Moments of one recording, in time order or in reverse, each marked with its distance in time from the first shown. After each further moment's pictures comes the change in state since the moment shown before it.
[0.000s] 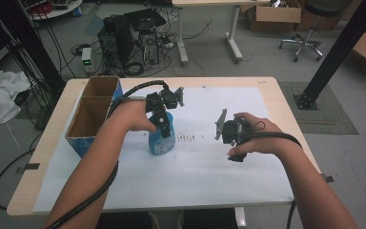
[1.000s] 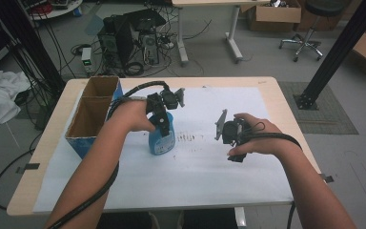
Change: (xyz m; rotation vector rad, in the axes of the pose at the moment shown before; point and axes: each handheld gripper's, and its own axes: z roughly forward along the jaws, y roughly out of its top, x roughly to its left) left arm -0.002 0.001 0.002 0.000 0.018 -0.011; right arm 0.000 -0.001 0.004 -0.004 0.001 0.005
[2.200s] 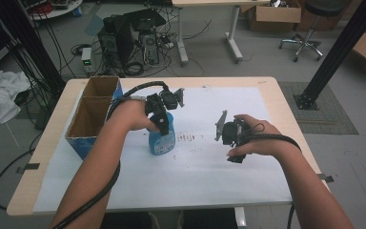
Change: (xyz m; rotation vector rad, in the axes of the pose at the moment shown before) left arm -0.001 -0.002 0.001 -0.008 0.006 -0.023; right arm 0.001 -0.001 0.005 -0.007 0.003 0.012
